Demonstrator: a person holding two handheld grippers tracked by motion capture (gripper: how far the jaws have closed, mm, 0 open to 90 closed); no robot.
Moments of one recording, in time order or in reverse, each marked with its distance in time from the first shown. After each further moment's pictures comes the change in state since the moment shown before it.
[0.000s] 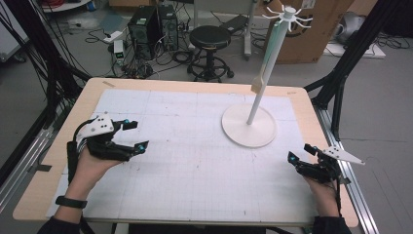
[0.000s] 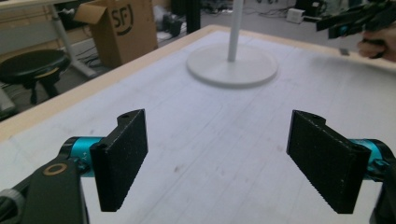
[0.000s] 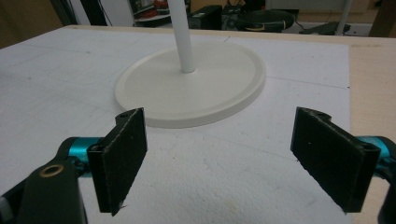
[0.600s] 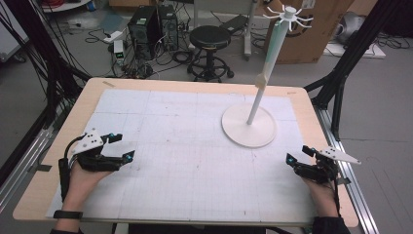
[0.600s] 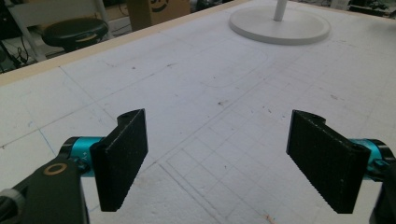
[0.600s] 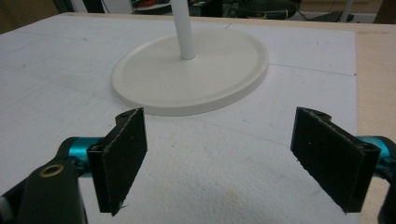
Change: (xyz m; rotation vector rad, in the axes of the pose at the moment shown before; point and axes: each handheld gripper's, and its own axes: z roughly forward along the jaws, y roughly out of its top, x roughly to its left) left arm 0.016 -0.062 -0.011 0.028 0.118 -0.053; right arm 0.000 -0.005 0.004 0.042 0.000 -0.002
